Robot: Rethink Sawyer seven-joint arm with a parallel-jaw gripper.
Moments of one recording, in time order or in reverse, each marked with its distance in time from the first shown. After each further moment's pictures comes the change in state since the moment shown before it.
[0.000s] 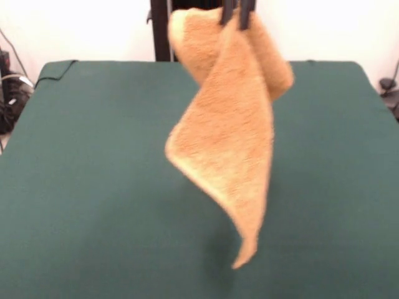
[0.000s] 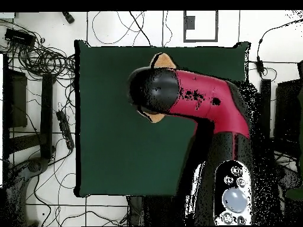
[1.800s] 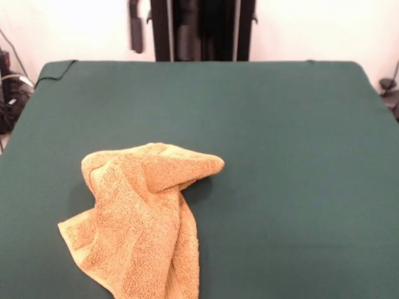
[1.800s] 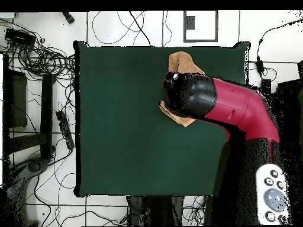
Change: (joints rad) arm -0.145 -0.017 0.101 0.078 -0.010 -0.145 0.000
